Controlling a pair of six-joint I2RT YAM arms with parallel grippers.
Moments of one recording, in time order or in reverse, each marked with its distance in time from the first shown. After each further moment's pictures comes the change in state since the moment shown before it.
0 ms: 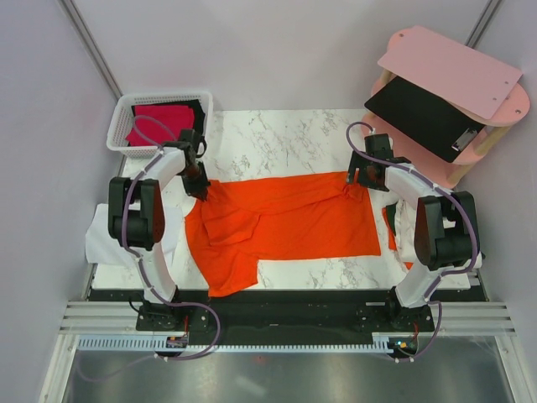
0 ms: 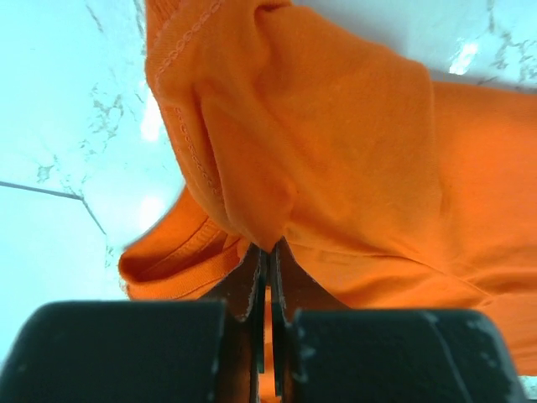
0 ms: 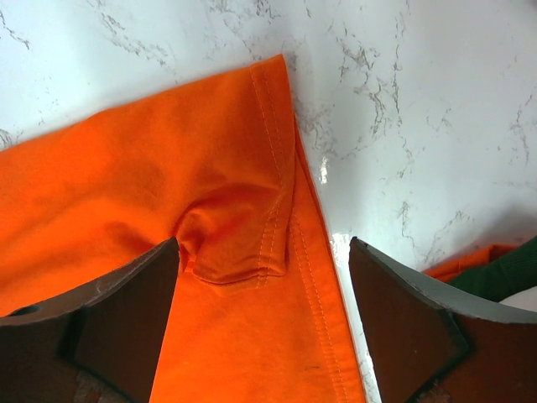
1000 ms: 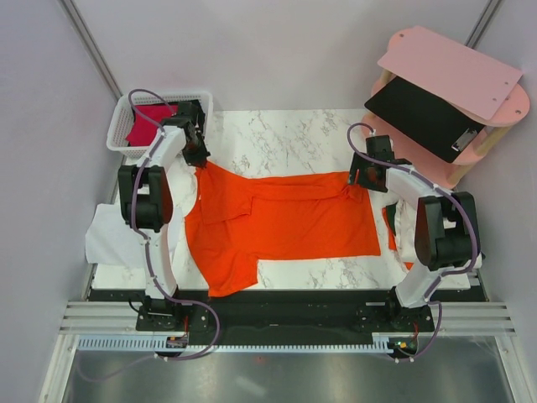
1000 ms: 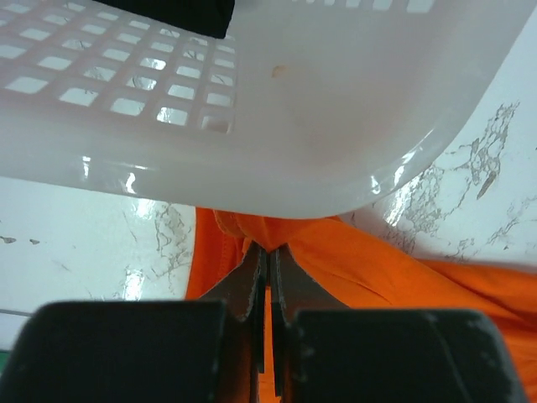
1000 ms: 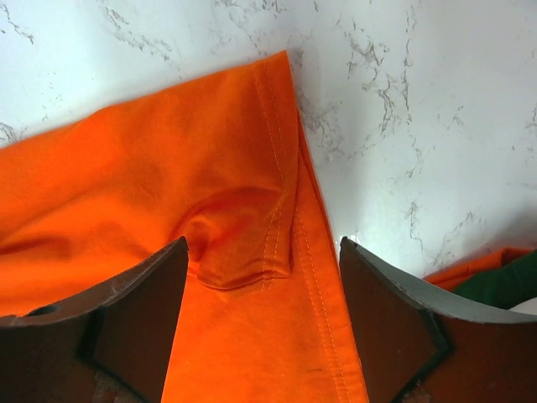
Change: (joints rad) left arm 0.031 0.220 0.422 0.001 -0.053 0.000; right arm -0.008 0.000 -0.020 0.024 -0.031 0.003
